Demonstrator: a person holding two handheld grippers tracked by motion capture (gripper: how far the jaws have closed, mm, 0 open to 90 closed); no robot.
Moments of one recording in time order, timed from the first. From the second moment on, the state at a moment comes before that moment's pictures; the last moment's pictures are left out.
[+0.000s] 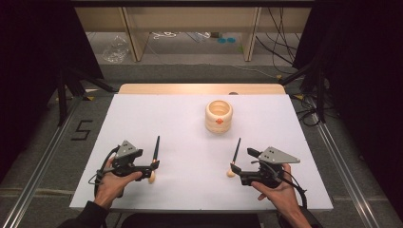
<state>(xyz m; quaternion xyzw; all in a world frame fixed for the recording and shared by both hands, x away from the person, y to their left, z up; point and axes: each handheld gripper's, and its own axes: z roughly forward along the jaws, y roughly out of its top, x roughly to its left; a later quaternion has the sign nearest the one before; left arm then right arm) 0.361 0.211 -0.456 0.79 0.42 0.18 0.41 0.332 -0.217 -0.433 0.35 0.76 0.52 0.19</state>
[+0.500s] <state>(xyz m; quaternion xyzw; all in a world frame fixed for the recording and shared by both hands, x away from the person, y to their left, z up) 0.396 0.205 -0.467 0.83 0.43 0.13 0.33 0.333 -0.215 -0.433 0.34 0.77 0.50 0.19</state>
